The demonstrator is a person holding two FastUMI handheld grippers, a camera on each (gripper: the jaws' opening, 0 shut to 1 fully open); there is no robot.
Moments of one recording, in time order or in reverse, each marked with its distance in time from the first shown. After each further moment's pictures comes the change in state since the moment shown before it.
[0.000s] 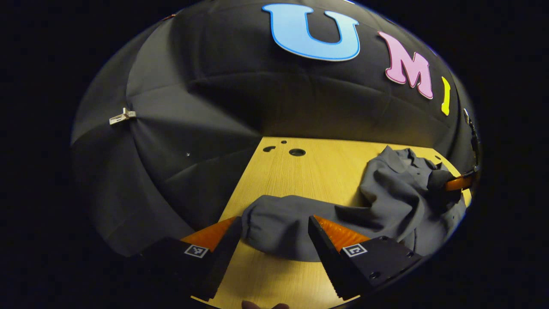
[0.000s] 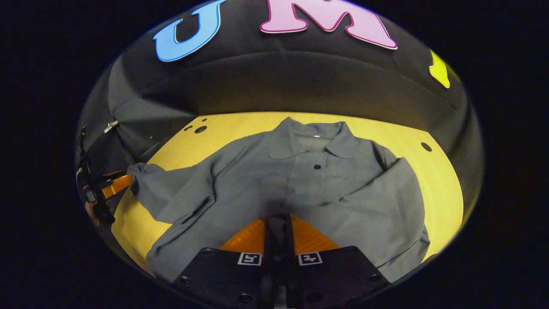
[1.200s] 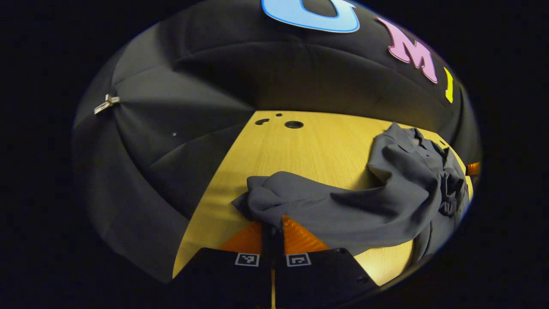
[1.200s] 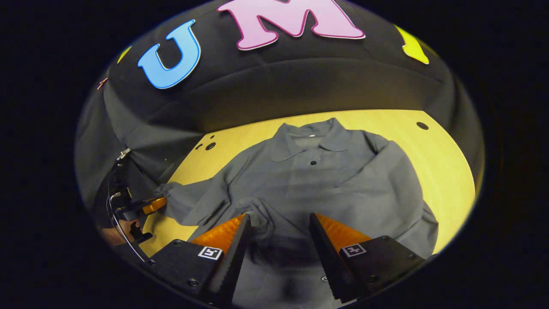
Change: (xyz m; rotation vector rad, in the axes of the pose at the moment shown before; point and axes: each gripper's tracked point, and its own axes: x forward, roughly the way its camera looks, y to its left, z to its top) left arm 0.014 0.002 -0.024 -0.030 0.111 0.025; right arm -0.060 -0.022 0.009 0.183 -0.061 0.071
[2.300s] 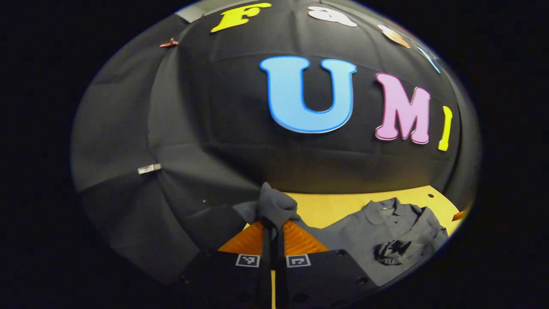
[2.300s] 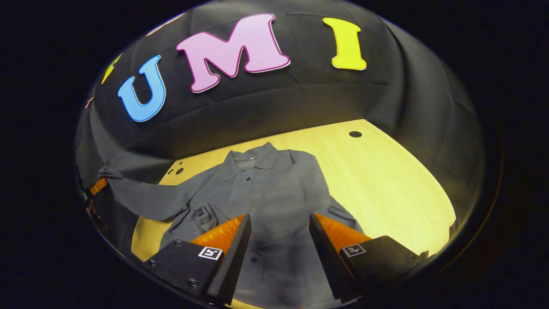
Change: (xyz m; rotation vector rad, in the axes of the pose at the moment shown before) left arm -0.188 -0.067 0.176 0.002 -0.421 0.003; right arm -0.117 -0.125 0.014 0.072 -0.148 -0.193
